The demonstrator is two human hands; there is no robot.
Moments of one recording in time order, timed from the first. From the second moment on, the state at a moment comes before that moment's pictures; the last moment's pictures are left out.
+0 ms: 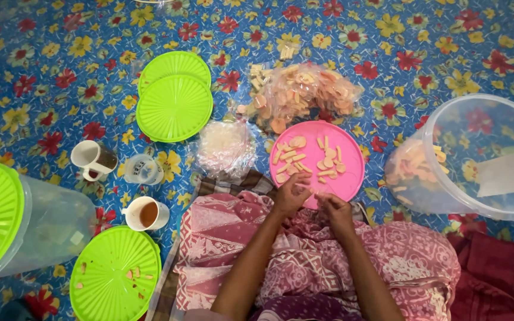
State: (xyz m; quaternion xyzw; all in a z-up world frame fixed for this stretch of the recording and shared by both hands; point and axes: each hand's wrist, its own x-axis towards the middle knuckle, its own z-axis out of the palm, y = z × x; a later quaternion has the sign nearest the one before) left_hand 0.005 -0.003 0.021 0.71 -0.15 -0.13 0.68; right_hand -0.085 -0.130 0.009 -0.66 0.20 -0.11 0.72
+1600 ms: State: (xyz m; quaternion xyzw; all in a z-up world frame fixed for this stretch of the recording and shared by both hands) left_hand 0.013 -0.005 0.006 0.74 -0.20 -0.11 0.63; right_hand -0.068 -0.152 -0.038 -0.72 0.17 -0.15 0.66
